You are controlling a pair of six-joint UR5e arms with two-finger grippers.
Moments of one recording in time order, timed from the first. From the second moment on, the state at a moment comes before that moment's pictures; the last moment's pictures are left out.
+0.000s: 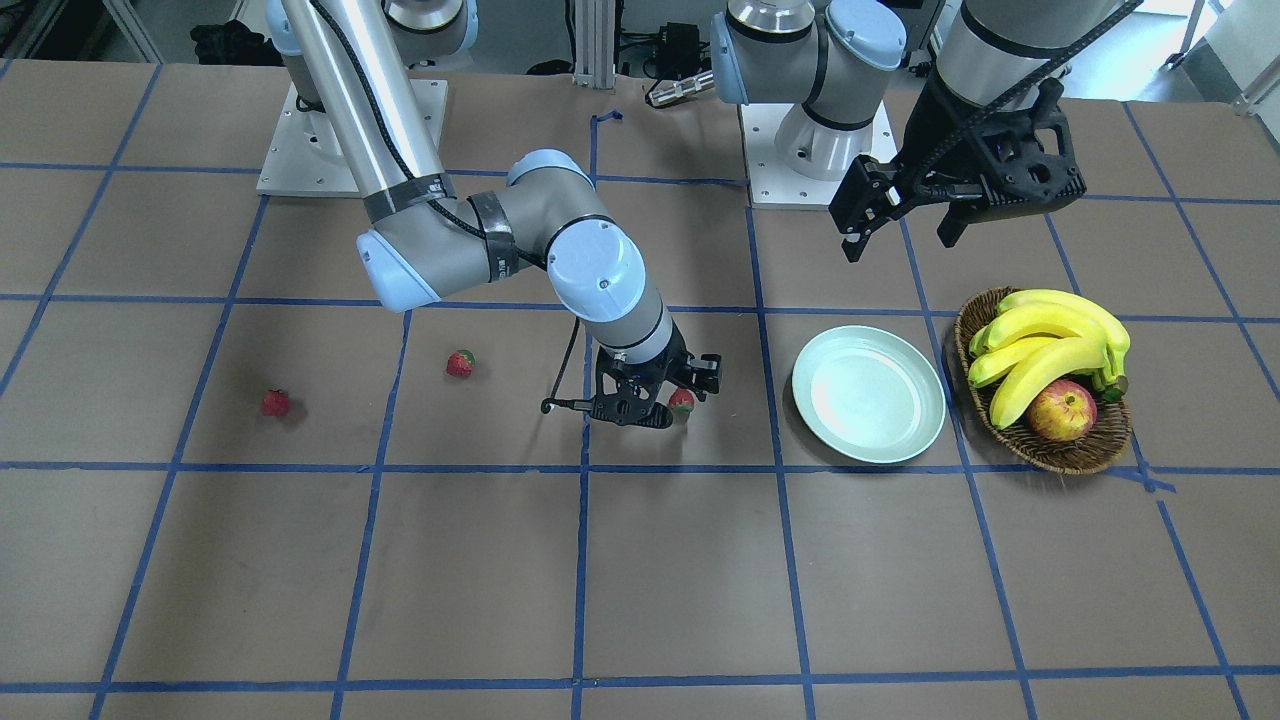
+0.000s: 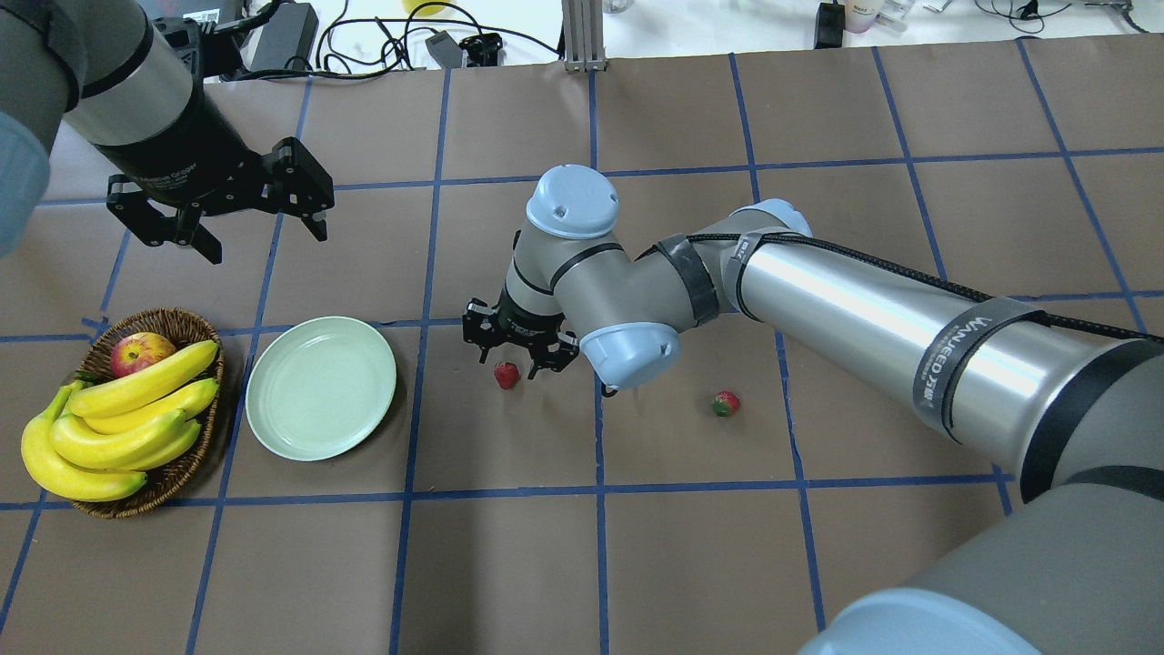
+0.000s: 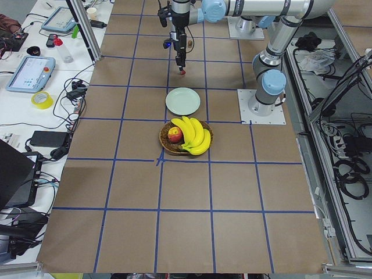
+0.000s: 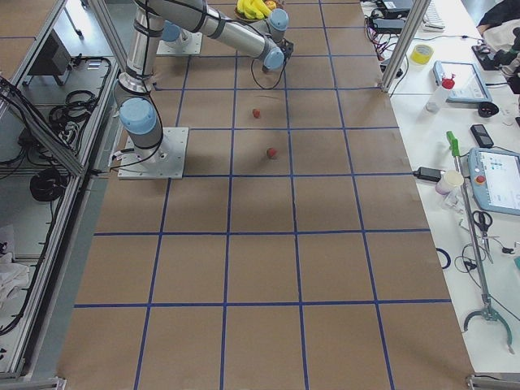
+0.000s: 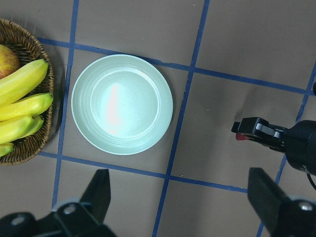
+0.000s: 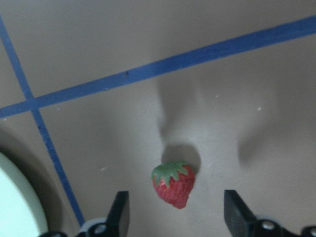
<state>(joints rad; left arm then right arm) -1.51 -1.50 -1.64 -1.55 1.58 -0.15 2.03 -1.07 1.72 -2.29 -1.26 0.71</state>
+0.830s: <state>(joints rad) -1.51 -1.50 -1.64 -1.55 1.58 -0.15 1.72 -1.31 2.01 -2.21 -1.57 0.26</state>
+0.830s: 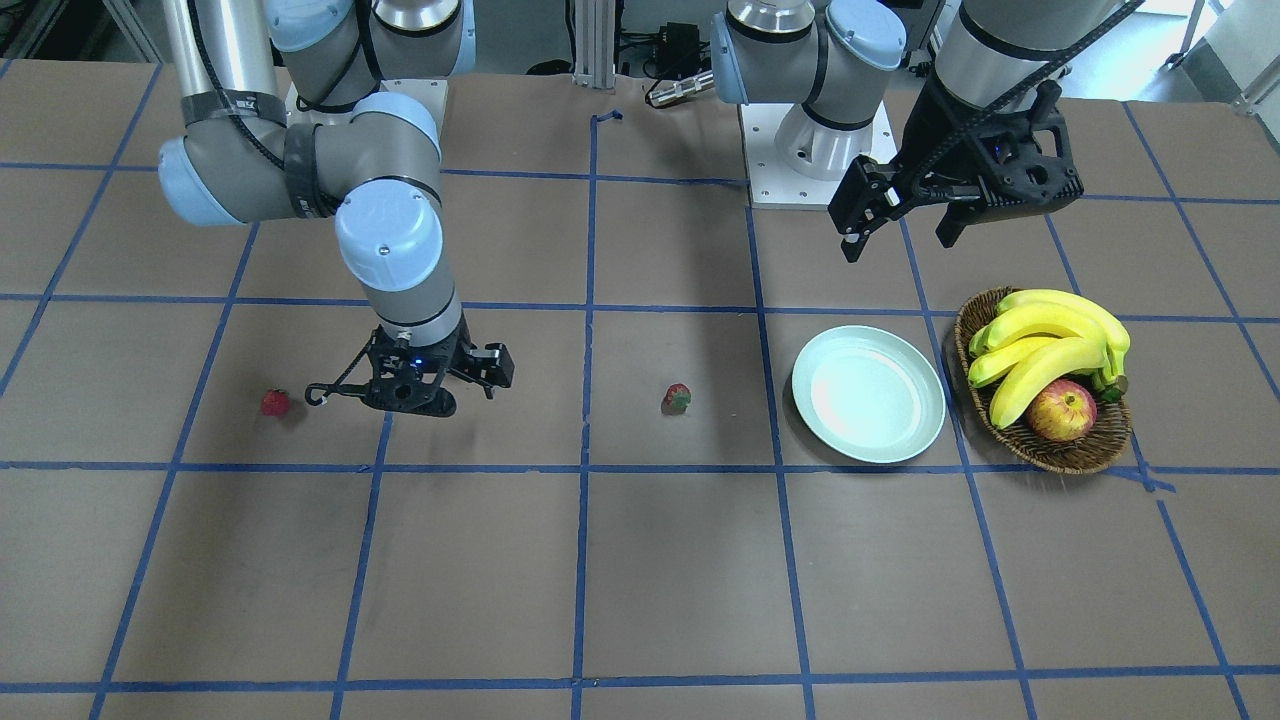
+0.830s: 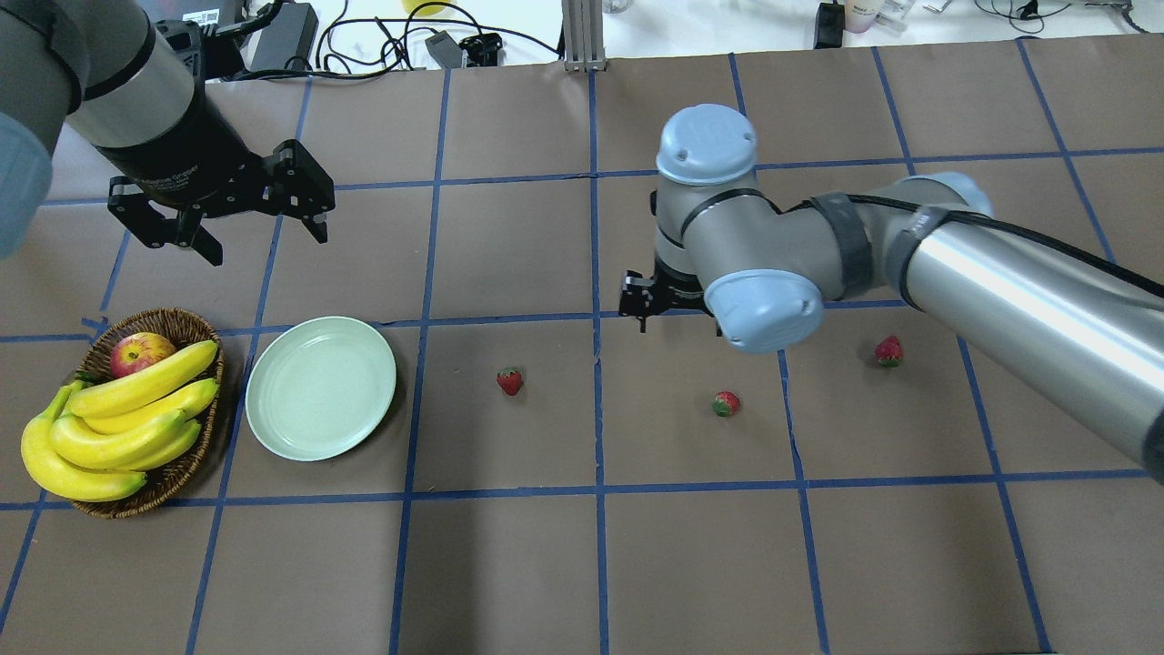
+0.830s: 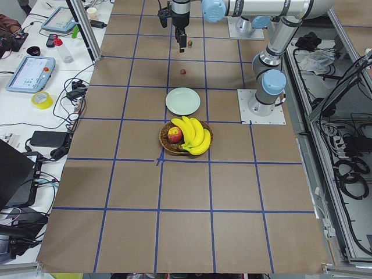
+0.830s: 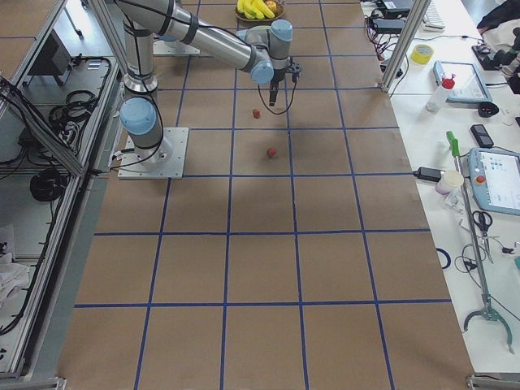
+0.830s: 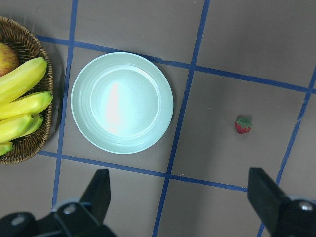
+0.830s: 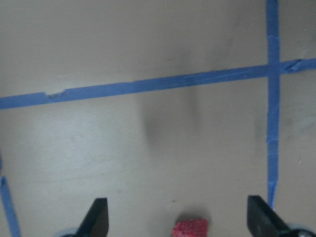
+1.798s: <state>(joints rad) -1.51 -1.50 -1.65 -1.55 1.57 -0.16 1.70 -1.32 2.15 -2.28 -1.50 0.22</state>
